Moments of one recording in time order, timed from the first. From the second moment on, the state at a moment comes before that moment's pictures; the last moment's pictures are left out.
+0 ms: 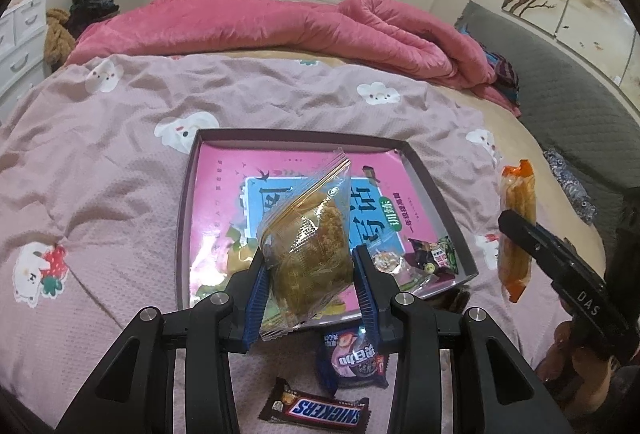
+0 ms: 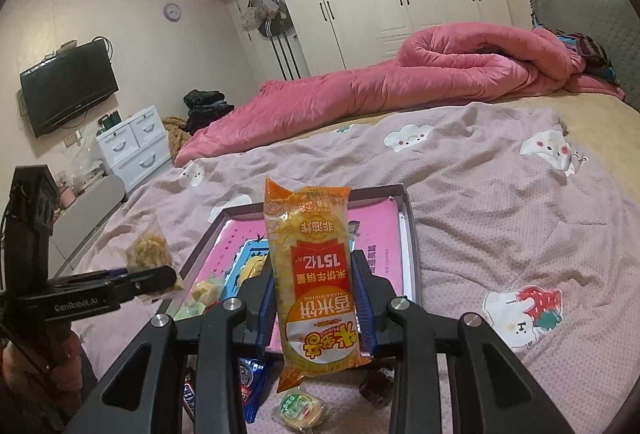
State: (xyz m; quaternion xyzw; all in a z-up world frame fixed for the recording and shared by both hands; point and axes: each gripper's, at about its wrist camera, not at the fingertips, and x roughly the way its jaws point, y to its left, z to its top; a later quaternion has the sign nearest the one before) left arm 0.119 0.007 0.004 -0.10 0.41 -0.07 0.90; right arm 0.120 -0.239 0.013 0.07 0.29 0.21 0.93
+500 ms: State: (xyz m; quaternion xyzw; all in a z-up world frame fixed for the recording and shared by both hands) left arm 0.136 0.008 -0.018 -0.10 0.43 -0.06 0.89; right arm 0.128 -0.238 0.014 0.07 0.29 0.21 0.93
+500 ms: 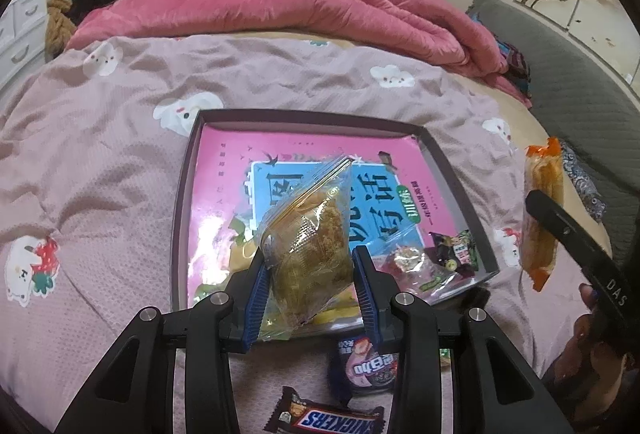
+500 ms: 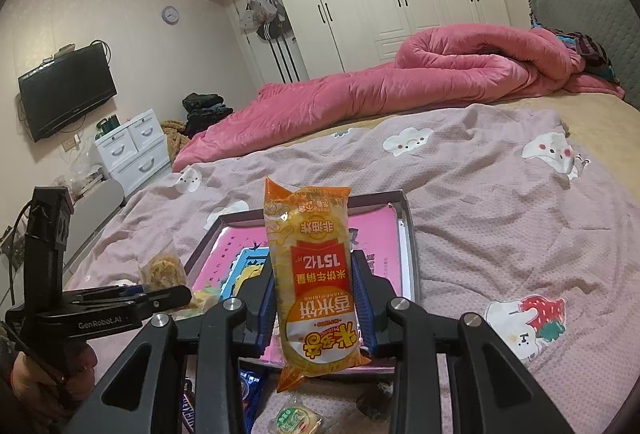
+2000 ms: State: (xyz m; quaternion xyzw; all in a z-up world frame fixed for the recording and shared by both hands) left arm 0.164 0.004 -0.060 -0.09 0.48 -0.07 0.87; right arm 0.165 -0.215 -0.028 0.04 0.36 0.20 0.91
